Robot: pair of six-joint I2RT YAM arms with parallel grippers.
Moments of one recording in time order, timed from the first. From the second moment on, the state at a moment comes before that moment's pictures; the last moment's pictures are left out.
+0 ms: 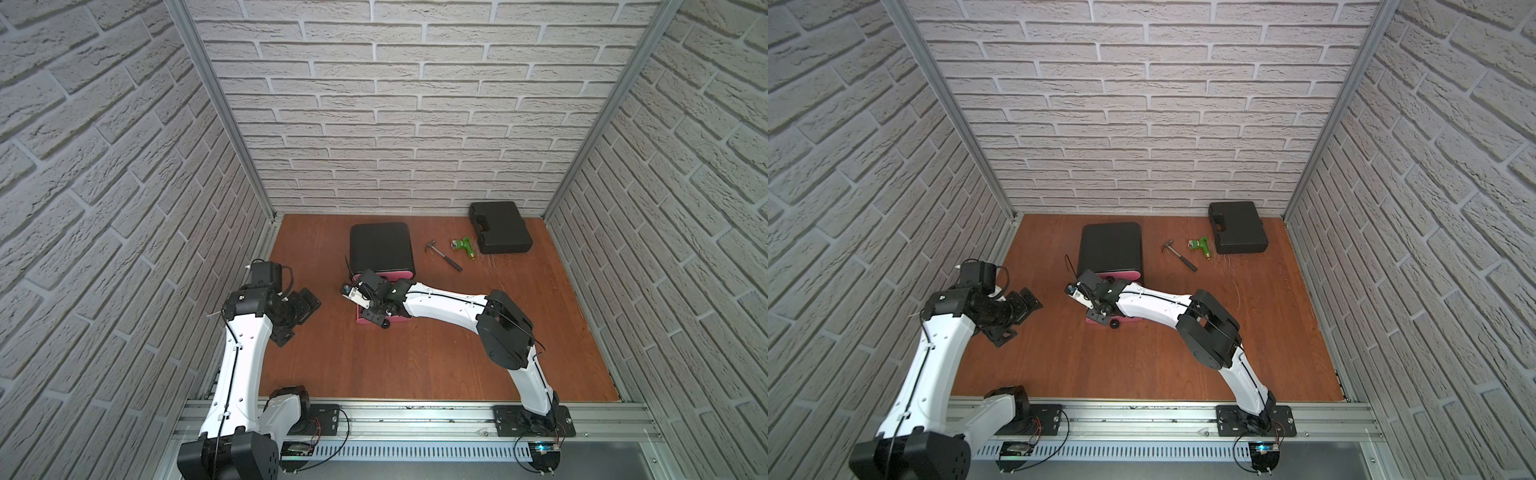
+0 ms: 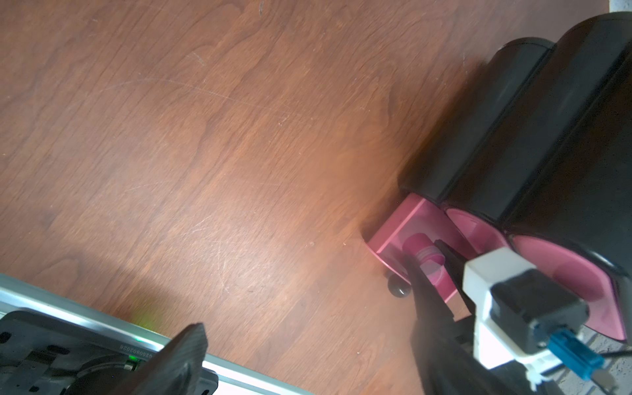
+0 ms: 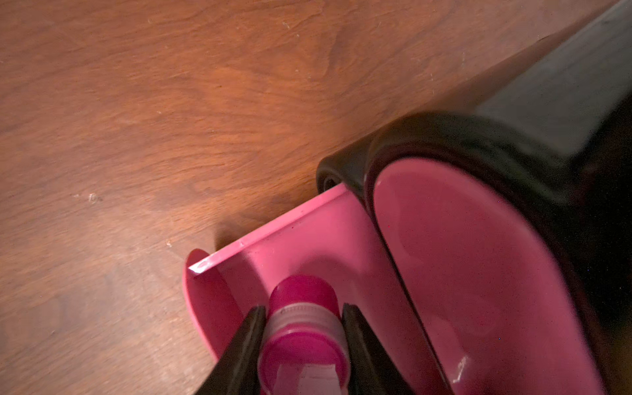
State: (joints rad) left arm 0.13 1.02 1.00 -1.22 0.22 -0.68; right arm 0.95 2.15 1.69 -0.60 0.18 -0.26
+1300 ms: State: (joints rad) left arm -0.10 1.38 1.35 -0.89 0.44 -0.60; right arm 0.96 1.68 1.17 -0.66 0.05 -0.18
